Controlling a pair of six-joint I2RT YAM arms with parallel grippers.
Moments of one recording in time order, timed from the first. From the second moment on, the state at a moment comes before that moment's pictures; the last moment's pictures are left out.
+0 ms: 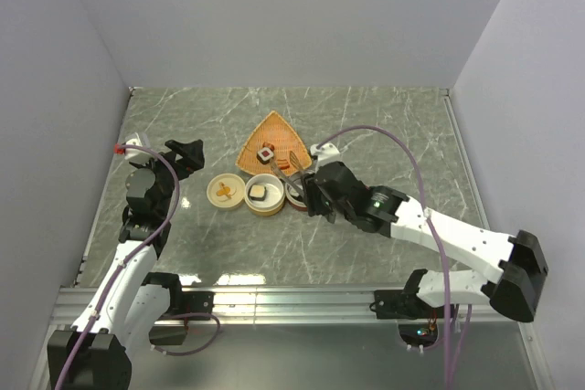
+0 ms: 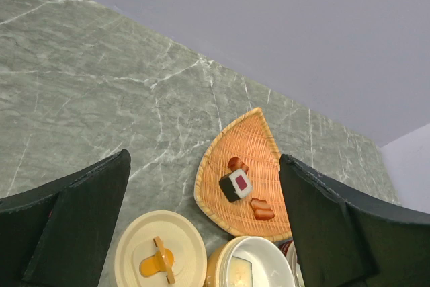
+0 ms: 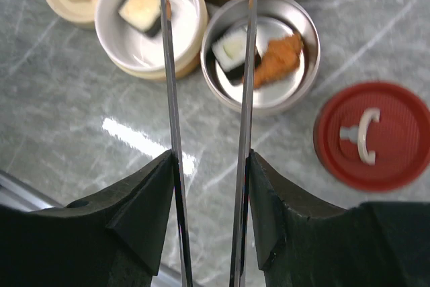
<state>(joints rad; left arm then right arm) -0.07 0.77 0.43 0.33 -0.04 -0.58 0.96 1.18 0.94 -0.47 0.32 0.43</state>
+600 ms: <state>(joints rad) -0.07 0.80 0.43 0.33 -0.04 -0.58 0.80 1.57 1.12 -0.31 0.13 0.29</state>
